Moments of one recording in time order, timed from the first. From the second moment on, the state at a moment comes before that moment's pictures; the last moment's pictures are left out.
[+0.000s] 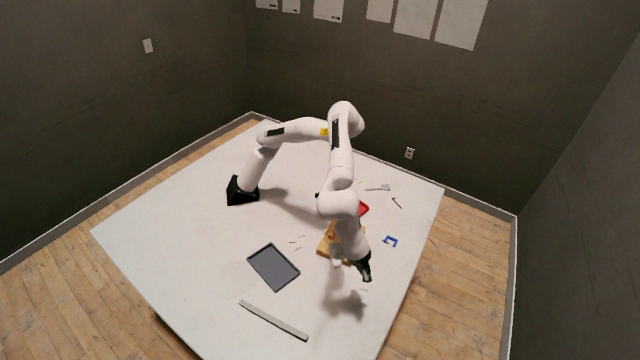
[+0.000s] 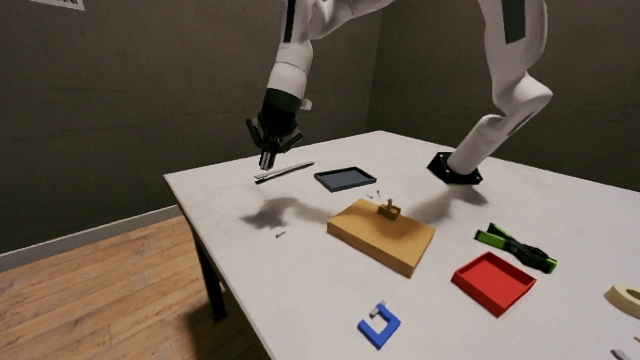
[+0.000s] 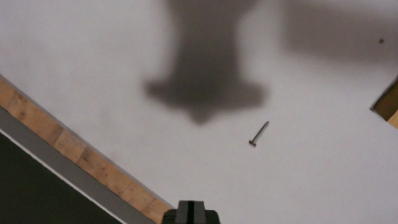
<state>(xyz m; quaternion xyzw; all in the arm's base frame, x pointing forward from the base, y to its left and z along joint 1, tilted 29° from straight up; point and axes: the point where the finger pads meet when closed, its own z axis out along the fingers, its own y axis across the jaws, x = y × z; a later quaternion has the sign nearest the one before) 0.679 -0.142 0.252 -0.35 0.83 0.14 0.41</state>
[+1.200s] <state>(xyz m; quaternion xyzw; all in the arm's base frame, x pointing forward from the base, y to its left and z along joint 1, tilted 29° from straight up) 0.659 -0.127 0.263 -0.33 0.85 0.15 0.38</state>
